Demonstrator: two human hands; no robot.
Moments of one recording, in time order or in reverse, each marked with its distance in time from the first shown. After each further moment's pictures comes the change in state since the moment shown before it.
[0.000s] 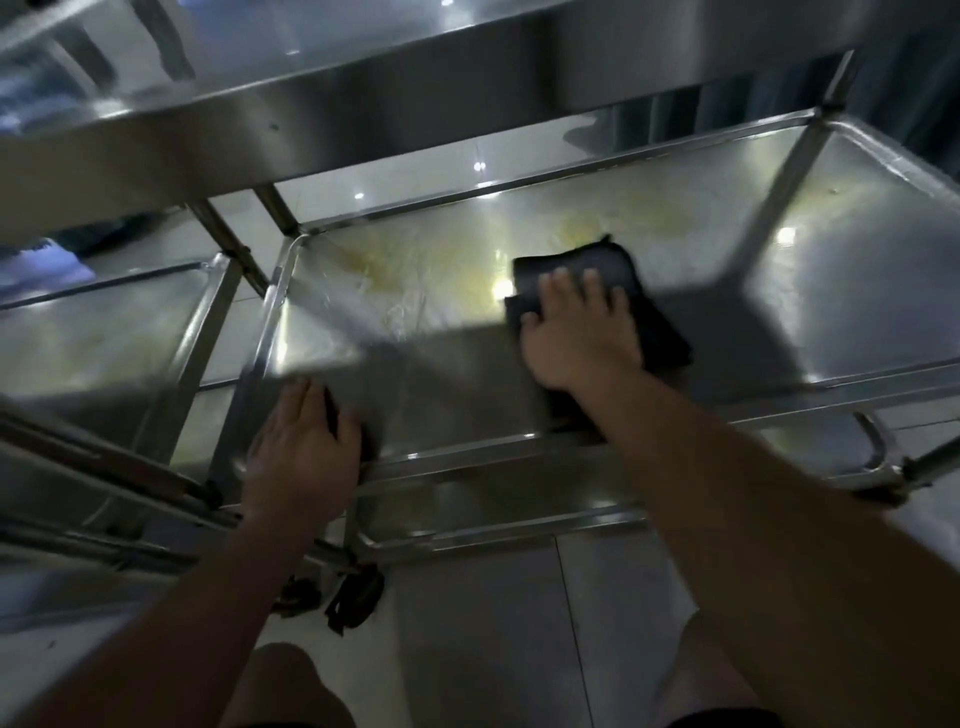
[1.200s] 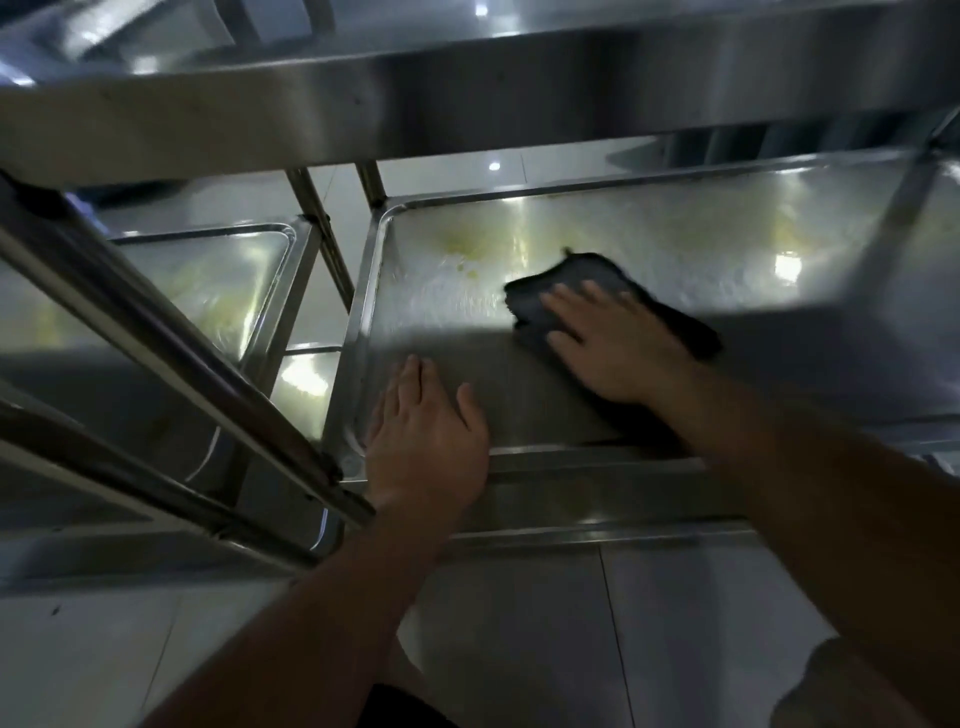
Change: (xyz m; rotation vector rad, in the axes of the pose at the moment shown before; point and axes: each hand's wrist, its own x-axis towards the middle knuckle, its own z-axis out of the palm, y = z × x) left_hand -0.001 -0.003 0.003 -0.094 -0.026 -0.002; right_hand 0.016 -0.066 0.024 -0.106 -0.005 -0.362
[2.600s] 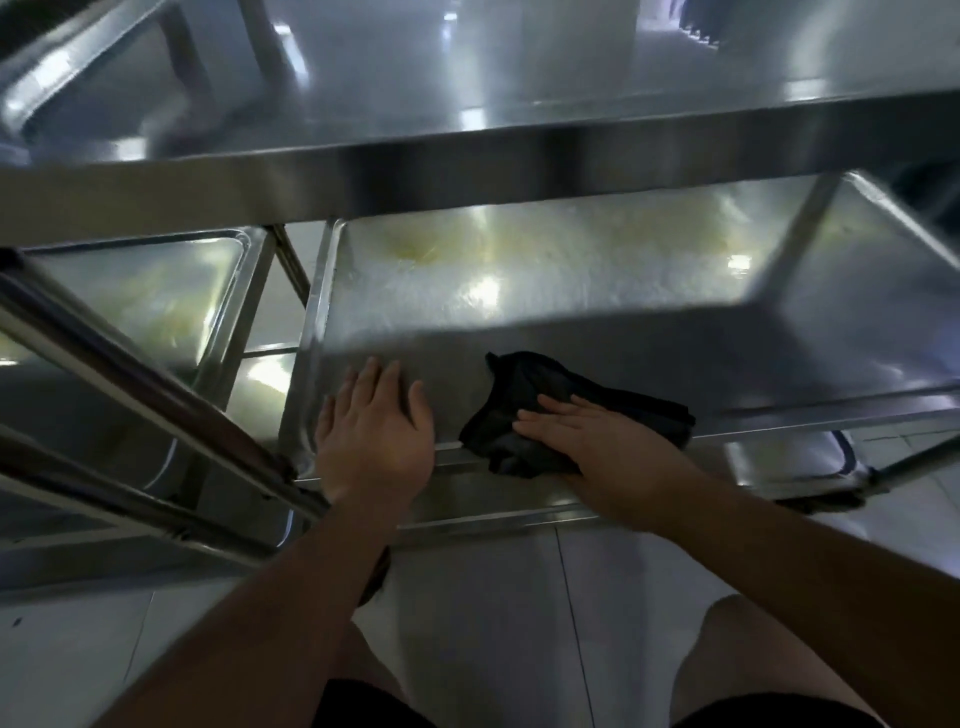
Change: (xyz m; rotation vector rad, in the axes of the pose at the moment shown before) left_hand -0.007 0.006 -0.009 -0.024 0.062 0.007; right_hand -0.137 0.001 -0.006 0.184 -0.144 -0.298
